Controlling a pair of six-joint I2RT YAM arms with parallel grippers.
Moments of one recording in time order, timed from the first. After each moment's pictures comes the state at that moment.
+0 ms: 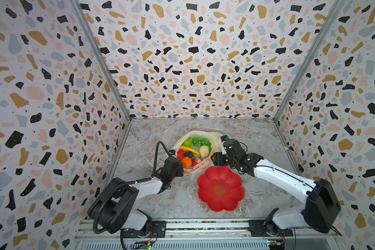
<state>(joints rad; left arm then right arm) -0.51 1.42 0.46 0.26 -0.15 -0.44 0.74 1.47 1.06 -0.37 0.02 0.47</state>
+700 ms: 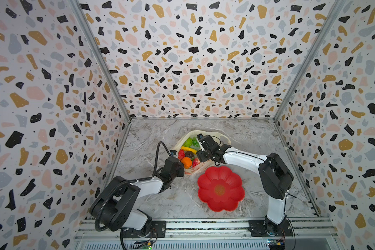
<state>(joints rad) -0.51 1.44 0.46 0.28 -0.11 -0.44 0.81 1.92 1.38 -0.33 0.20 0.10</state>
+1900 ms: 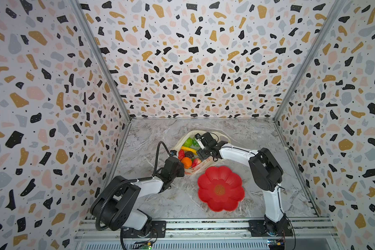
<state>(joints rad) -0.51 1.45 0.46 0.28 -0.10 -0.44 0.73 2.05 1.49 -0.35 0.20 -0.07</state>
